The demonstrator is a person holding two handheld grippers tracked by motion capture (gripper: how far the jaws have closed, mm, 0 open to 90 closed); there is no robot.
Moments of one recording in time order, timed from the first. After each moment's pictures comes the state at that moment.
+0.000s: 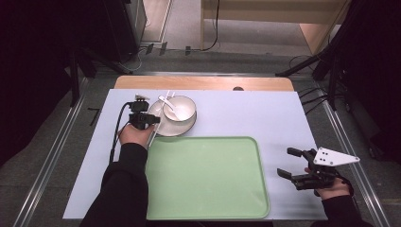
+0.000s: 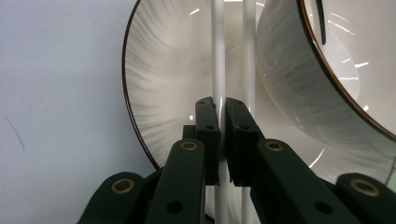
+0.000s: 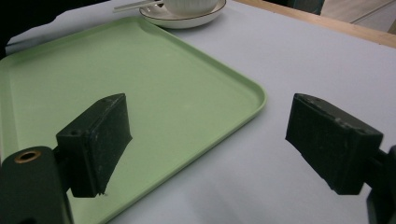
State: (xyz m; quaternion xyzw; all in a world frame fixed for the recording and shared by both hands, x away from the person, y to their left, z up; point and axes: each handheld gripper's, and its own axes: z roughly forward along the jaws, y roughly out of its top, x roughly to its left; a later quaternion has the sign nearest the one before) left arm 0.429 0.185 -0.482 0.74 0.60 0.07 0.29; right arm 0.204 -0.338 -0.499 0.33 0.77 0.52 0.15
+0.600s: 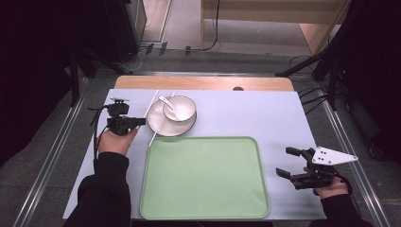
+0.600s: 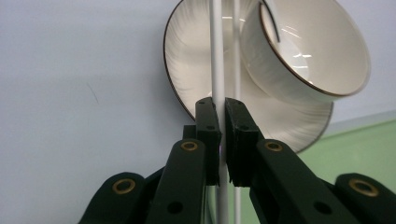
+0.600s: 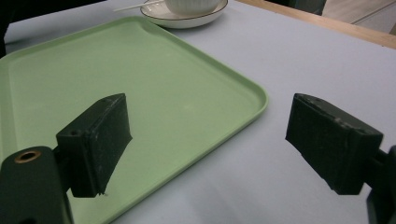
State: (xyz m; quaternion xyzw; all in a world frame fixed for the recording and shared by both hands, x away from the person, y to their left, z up) left arm 0.380 0.224 -0.438 0.73 0.59 0.08 0.33; right arm 0.207 -0.335 -0.498 0.33 0.78 0.52 0.15
